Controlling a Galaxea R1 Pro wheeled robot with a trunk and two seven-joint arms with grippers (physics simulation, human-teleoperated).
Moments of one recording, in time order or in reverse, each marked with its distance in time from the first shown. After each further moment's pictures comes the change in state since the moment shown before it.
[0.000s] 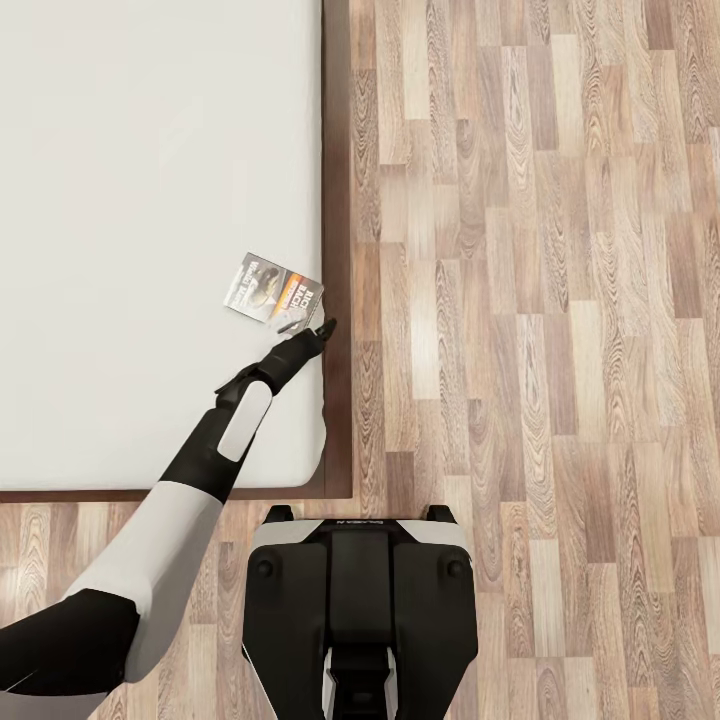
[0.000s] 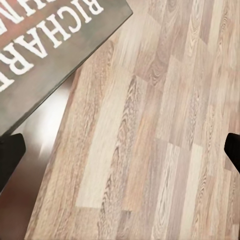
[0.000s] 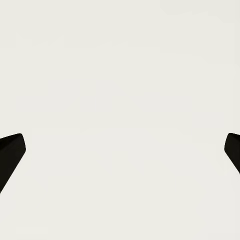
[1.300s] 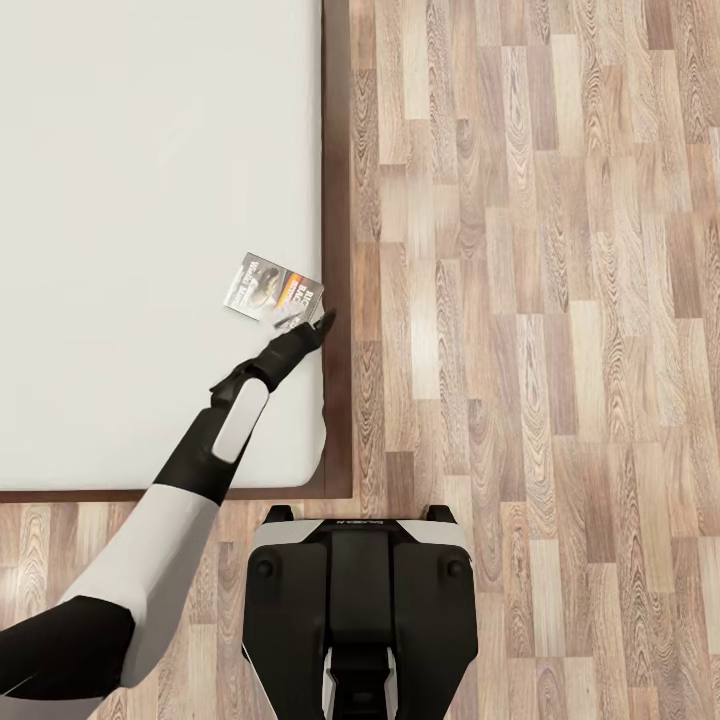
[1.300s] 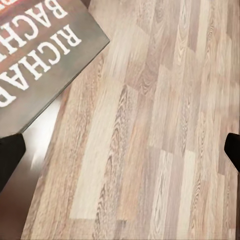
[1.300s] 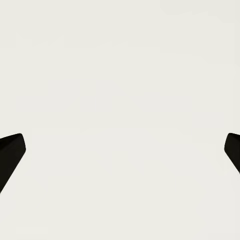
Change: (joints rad) left arm 0.012 0.010 -0.007 -0.065 0.001 0.002 -0.006; right arm 0.000 0.001 0.000 -0.003 0.000 0.000 0.000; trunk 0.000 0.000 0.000
